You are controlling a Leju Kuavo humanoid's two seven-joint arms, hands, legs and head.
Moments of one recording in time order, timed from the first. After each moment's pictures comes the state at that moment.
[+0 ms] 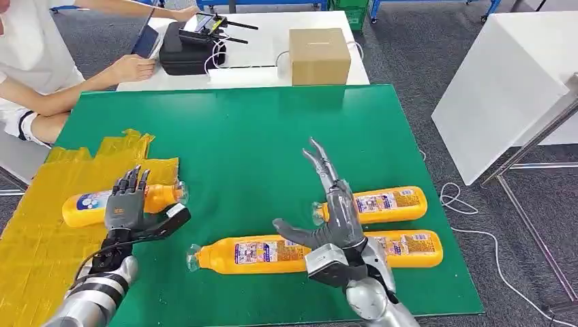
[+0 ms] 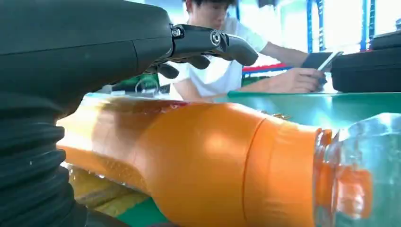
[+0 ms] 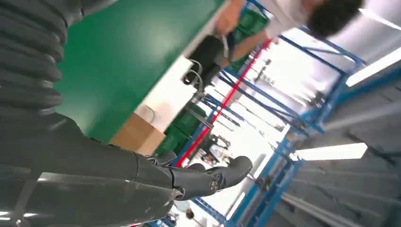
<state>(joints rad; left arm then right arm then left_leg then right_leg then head) -0.41 0.11 -0.07 -0.66 -1.33 0.70 -0.02 -0.14 0.04 0.57 -1.62 0.45 -0.24 -0.29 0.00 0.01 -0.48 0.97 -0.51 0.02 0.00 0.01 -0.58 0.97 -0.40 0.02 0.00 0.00</state>
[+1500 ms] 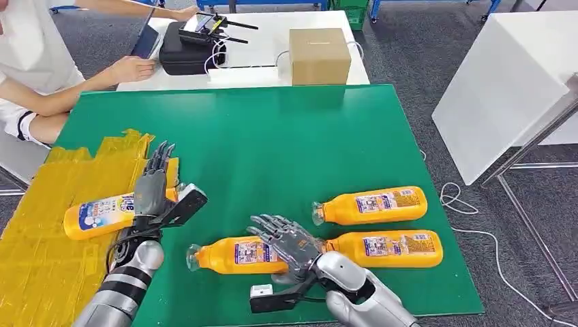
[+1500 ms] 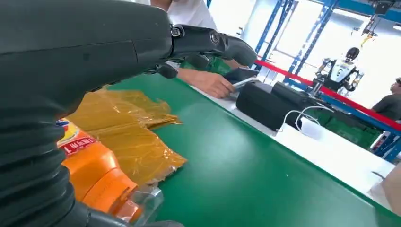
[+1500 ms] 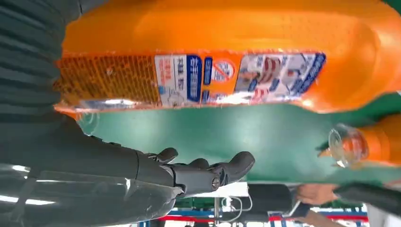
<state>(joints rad) -0.34 -0.03 -0.13 -1.01 -0.91 0.53 -0.25 -0.32 -0.02 0.89 -1.14 0.91 -0.08 -0.08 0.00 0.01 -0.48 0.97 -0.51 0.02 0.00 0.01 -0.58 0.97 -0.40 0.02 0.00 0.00</state>
